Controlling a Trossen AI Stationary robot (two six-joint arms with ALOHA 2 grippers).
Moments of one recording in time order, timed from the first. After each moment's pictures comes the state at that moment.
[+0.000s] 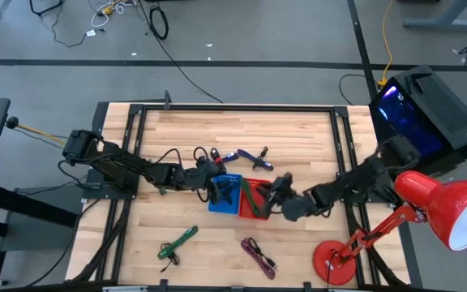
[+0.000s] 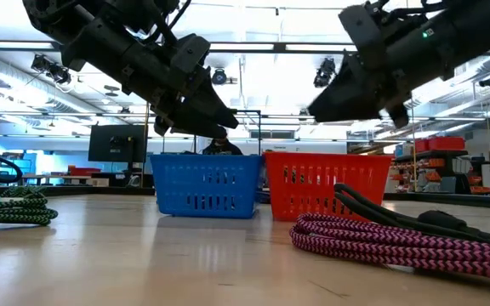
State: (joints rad) left arm -0.15 1.56 0.66 0.40 -0.42 -0.46; right arm 0.44 1.56 0.66 0.28 0.86 0.74
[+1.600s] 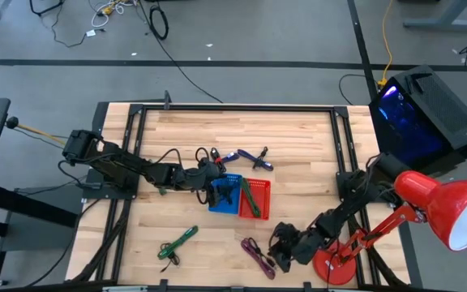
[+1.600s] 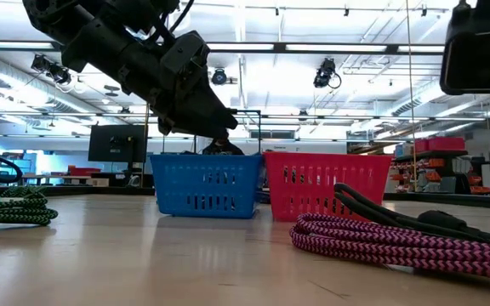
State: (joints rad) left arm -0.15 1.56 0.66 0.39 -0.34 -0.39; right arm 0.76 1.80 0.77 0.24 0.31 1.25
